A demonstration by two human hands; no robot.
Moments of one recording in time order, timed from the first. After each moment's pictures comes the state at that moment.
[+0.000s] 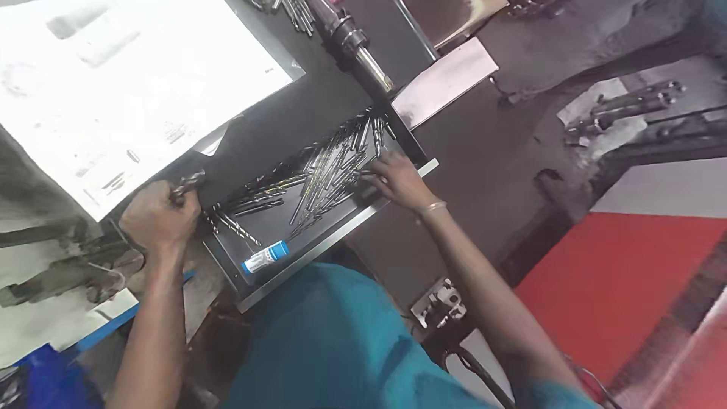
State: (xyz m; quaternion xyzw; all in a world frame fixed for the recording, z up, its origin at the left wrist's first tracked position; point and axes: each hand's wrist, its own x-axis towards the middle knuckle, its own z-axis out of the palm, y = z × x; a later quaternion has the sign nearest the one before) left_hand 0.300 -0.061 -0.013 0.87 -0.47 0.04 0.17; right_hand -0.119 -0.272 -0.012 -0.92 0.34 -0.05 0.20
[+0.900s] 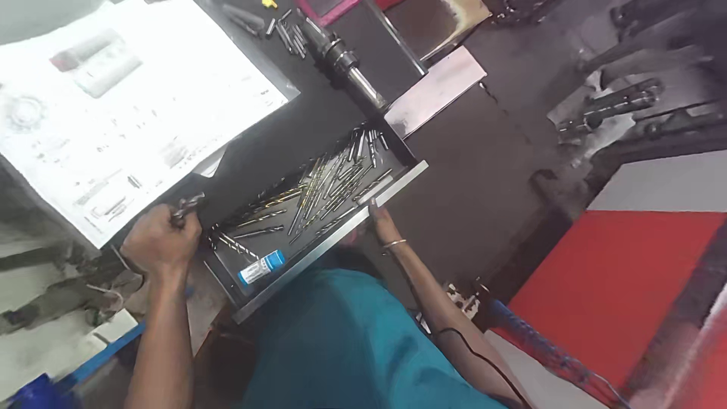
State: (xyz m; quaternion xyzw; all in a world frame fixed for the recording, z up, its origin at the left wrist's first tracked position) left_hand 0.298 -0.062 -0.016 0.86 -0.48 0.10 0.17; right_hand -0.095 -0.186 -0.060 -0.34 0.64 -0.20 0.66
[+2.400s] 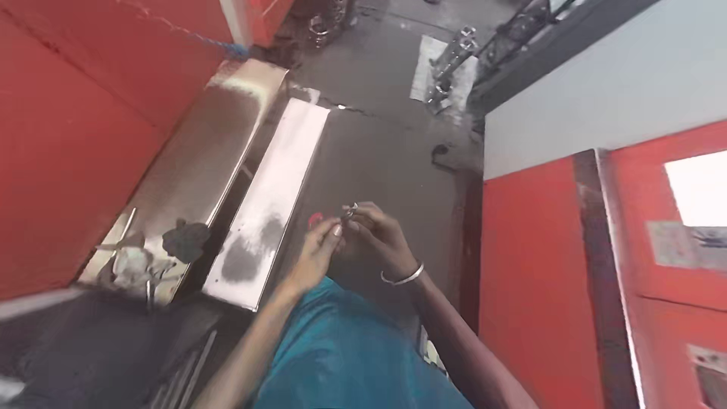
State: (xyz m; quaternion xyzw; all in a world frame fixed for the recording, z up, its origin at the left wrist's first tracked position) left_hand -0.477 -0.698 0.010 0.28 -0.58 -0.68 0.35; right_hand -0.655 -0.655 0.038 -0.53 0.50 -0.53 0.45
